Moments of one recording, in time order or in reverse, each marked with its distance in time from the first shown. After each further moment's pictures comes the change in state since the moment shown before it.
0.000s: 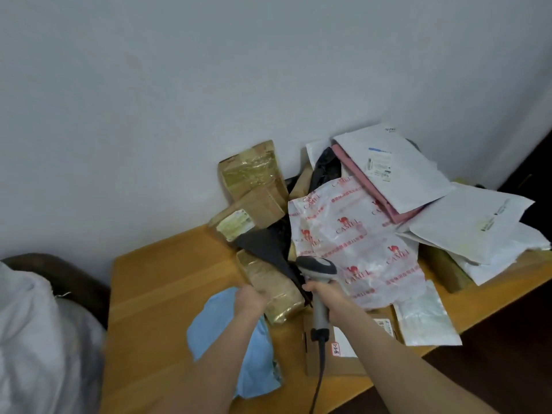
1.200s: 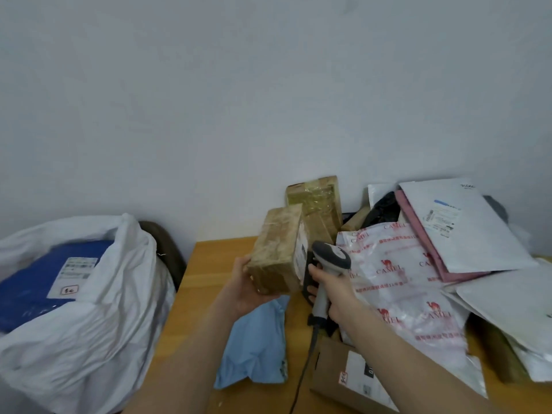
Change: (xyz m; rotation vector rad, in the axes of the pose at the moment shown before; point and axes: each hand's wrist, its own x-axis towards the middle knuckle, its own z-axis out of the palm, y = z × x) left_hand -0.103 0.004 -0.090 -1.379 -0.263 0.070; right_hand -0.053 -0.065 0.009 0.176 -0.357 -0.135
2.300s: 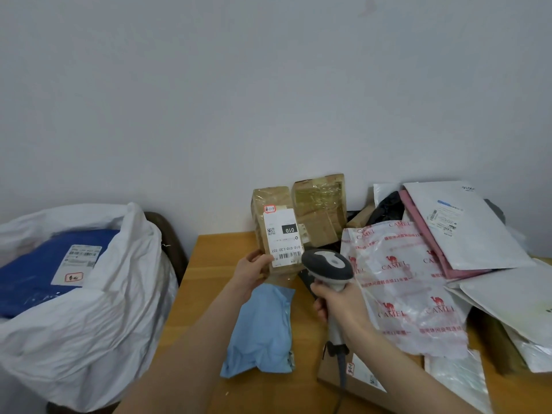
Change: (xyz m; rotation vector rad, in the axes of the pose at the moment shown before) left_hand 0.022 0.009 -0.025 0.374 0.237 0.208; right_hand -0.075 0.018 0.010 -0.374 -0.002 -0.224
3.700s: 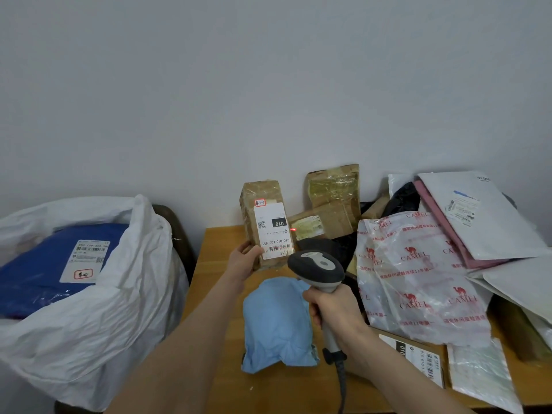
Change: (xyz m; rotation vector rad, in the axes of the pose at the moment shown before) left_hand 0.032 0.000 -0.072 0.036 0.072 0.056; right_hand -0.023 0.001 0.076 -0.134 -0.023 0.081
